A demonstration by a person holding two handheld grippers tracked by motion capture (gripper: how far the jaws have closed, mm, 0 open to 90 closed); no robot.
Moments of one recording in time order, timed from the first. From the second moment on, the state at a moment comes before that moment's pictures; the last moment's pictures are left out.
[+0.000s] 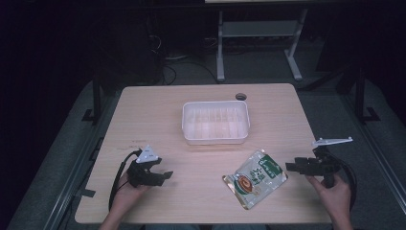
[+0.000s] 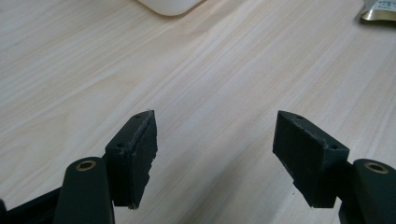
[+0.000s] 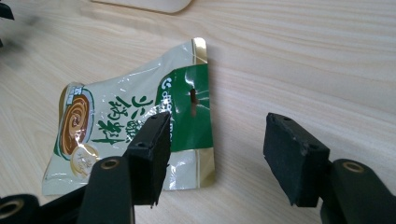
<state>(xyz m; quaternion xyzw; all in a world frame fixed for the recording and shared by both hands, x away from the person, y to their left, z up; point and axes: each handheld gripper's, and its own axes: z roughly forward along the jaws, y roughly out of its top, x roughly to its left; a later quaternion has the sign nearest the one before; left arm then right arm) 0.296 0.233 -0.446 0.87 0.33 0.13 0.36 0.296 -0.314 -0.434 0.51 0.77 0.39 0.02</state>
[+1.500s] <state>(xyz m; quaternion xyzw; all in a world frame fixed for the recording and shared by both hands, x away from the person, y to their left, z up) 0.289 0.026 -0.437 0.92 0.16 0.04 0.34 0.352 -0.276 -0.443 0.48 0.81 0.33 -0.05</state>
